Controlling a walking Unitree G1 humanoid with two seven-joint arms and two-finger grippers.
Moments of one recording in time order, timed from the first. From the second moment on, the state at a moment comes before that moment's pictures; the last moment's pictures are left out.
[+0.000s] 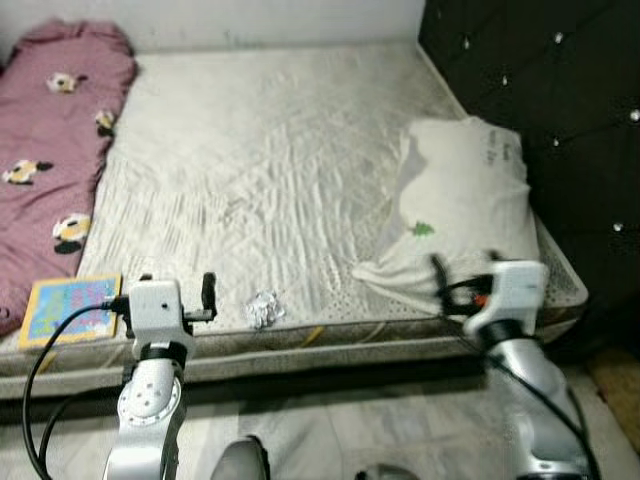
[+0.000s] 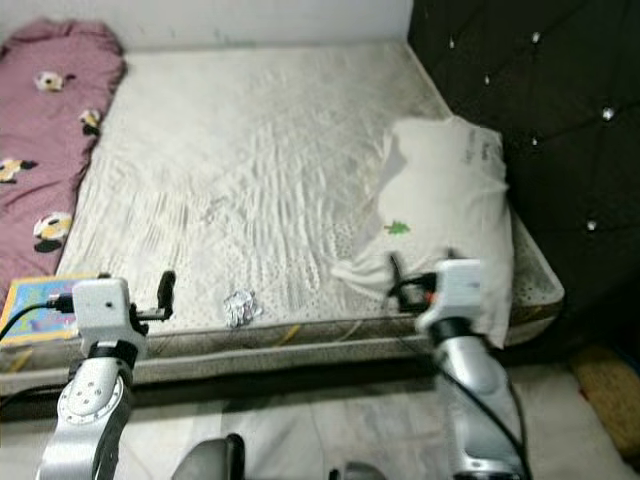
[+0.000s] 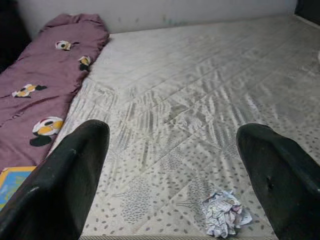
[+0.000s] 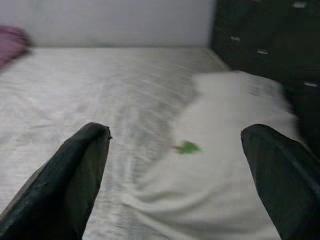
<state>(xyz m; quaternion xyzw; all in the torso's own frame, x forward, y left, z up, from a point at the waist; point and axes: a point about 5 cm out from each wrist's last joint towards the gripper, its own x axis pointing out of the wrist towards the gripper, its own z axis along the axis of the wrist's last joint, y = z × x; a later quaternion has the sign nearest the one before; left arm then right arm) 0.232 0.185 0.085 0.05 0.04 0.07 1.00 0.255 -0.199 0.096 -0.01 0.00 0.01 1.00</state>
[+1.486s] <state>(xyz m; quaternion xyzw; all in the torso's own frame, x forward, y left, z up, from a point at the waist) 0.239 0.176 0.081 0.00 0.04 0.04 1.00 0.256 -0.205 0.086 -0.02 0.02 -0.02 1.00</state>
